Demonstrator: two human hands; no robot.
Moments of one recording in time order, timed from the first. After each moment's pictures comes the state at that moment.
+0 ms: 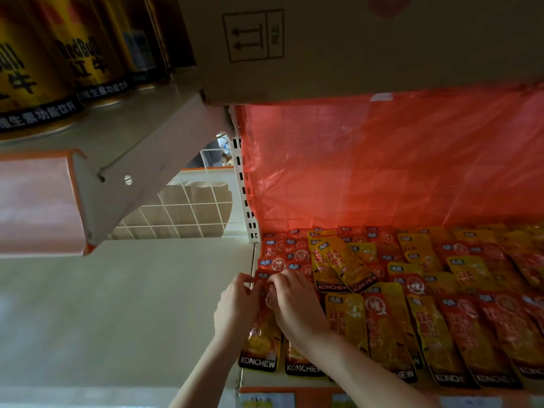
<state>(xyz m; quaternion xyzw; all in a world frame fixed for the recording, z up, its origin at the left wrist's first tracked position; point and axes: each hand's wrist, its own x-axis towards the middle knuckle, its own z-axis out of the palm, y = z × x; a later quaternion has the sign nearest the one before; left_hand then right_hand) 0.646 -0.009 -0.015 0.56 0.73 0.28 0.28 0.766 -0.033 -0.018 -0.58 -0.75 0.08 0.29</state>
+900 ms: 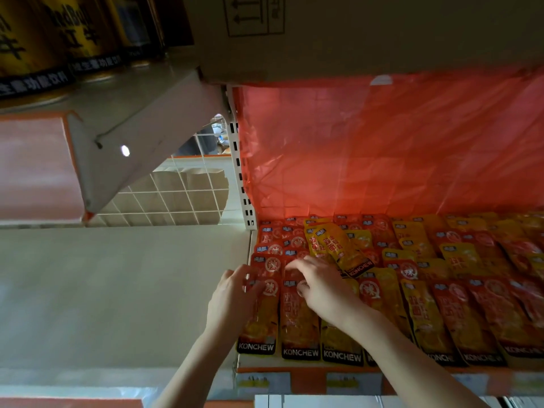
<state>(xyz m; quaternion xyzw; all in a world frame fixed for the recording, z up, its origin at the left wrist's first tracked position) 0.636 -0.025 -0.018 0.64 0.68 0.25 0.24 0.820 -0.036 0.004 -0.57 -0.78 0.17 0.22</state>
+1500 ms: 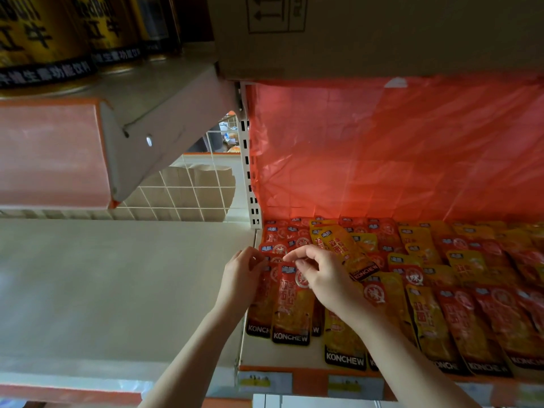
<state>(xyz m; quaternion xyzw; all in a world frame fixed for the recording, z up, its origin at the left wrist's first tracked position) 0.644 0.002 -0.010 0.63 0.63 0.36 0.28 0.811 -0.038 0.036 -0.53 -0.67 0.35 0.39</state>
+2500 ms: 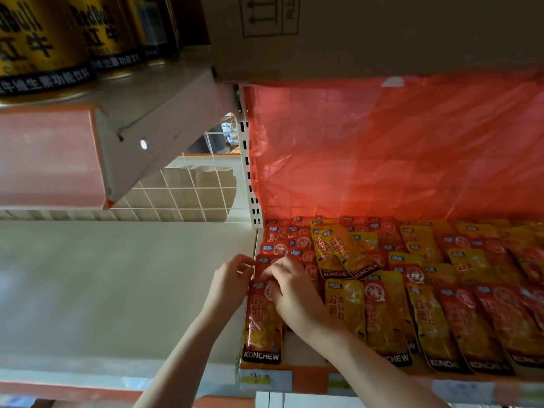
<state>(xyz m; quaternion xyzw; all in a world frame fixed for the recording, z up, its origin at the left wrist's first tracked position) 0.624 -0.004 -0.009 0.60 0.66 0.32 0.33 0.766 -0.040 -0.011 -0.52 -0.76 0.16 0.35</state>
